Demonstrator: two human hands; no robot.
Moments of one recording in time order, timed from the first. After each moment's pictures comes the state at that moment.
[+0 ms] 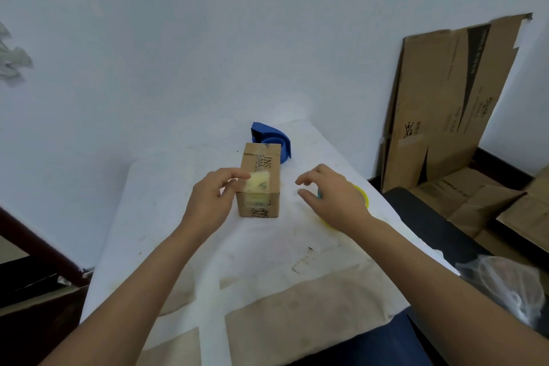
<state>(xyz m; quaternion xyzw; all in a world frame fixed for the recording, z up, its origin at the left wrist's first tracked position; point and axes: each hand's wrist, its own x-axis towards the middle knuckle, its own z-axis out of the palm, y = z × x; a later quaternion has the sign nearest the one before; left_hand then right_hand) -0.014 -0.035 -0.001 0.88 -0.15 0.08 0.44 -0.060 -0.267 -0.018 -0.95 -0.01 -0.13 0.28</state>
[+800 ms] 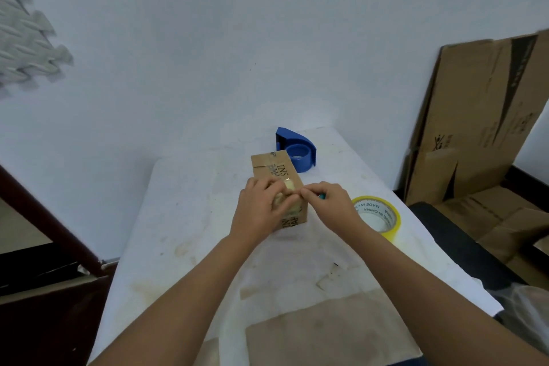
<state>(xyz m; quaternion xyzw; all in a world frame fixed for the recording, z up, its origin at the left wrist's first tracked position) 0.021 -0.059 -0.049 0.92 -0.23 0.16 0.26 -0.014 -0.227 -0.036 -0.86 0.02 -0.09 0.50</state>
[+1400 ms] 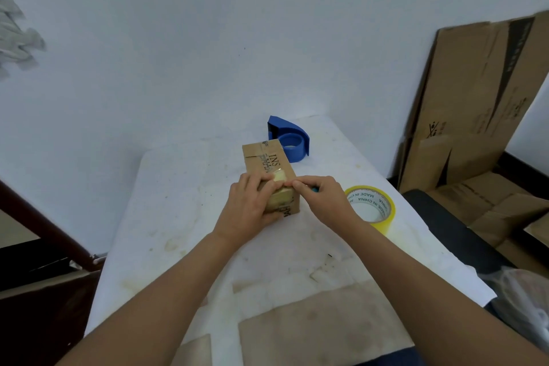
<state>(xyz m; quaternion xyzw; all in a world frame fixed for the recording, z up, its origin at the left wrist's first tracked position) 0.033 -0.045 -0.078 0.91 -0.33 0.21 0.12 -0.014 -0.229 -0.044 -0.84 0.02 -0.08 0.54</state>
